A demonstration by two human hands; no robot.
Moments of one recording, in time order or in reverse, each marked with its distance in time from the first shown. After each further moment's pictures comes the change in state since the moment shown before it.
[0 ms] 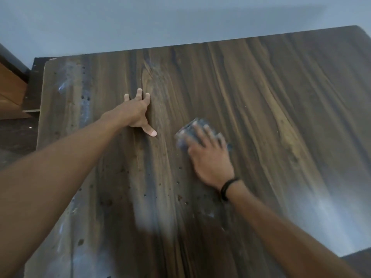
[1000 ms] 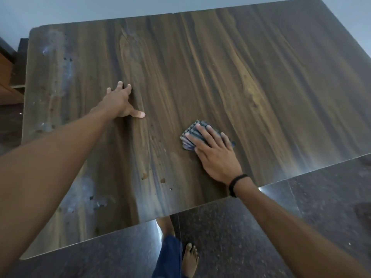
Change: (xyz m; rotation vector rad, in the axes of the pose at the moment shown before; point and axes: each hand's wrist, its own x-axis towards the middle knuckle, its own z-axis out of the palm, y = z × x) left_hand -0.100 0.041 0.089 -0.132 0.147 -0.113; right_hand -0.185 0.054 -0.015 0.028 -0.115 -0.016
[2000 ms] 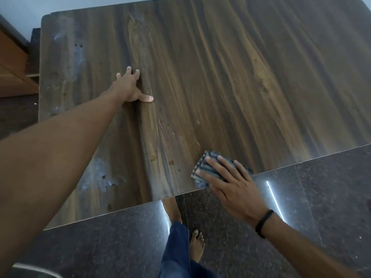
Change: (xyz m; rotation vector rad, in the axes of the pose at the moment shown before) left_hand 0.004 -0.004 0.004 -0.035 0.025 0.020; right_hand -0.126 0.005 0.028 -0.103 0.011 -0.257
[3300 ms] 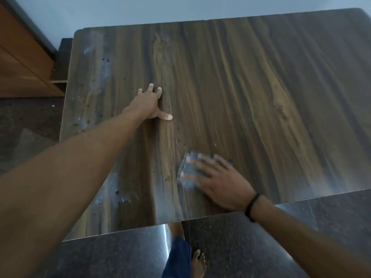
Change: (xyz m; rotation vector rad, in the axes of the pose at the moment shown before) left_hand -0.007 -0.001 -0.007 0.079 -0.016 0.070; right_hand 0.120 0.002 -0.011 -0.072 -0.034 -0.343
